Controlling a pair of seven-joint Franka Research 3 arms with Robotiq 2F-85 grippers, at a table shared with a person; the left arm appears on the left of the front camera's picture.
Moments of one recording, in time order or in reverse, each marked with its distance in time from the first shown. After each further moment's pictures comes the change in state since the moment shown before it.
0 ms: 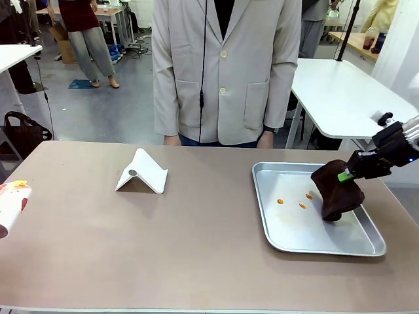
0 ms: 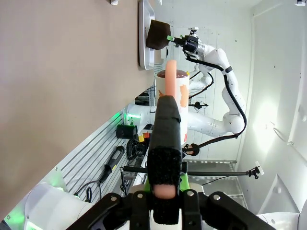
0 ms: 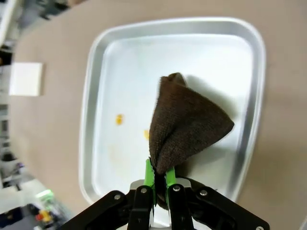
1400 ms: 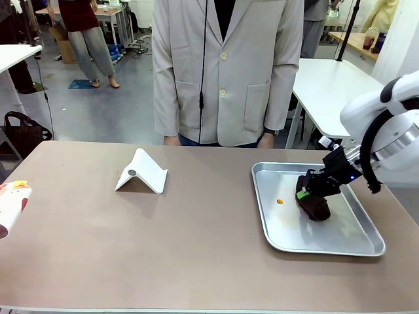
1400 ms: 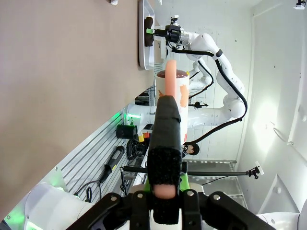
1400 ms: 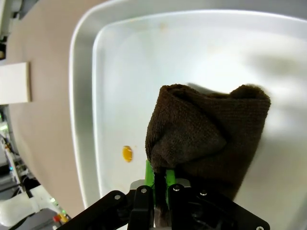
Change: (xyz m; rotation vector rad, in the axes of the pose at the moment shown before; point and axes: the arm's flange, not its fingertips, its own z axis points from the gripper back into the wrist) left arm 0.000 0.000 0.000 0.000 0.000 0.000; right arm 0.016 0.027 -0.131 0.142 0.132 -0.075
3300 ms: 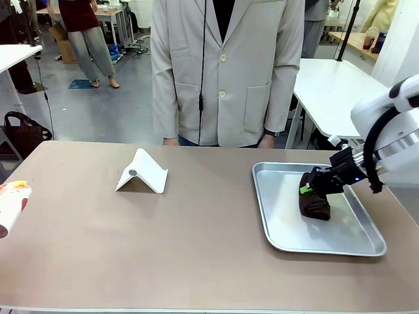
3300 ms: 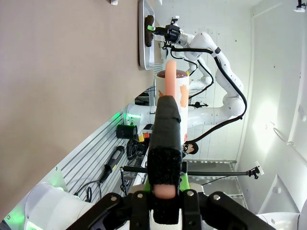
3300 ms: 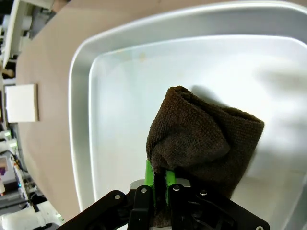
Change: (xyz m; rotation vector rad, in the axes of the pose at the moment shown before) left arm 0.000 0.000 0.000 0.000 0.000 0.000; right arm 0.004 -0.036 0.018 0.032 -0.119 -0.052
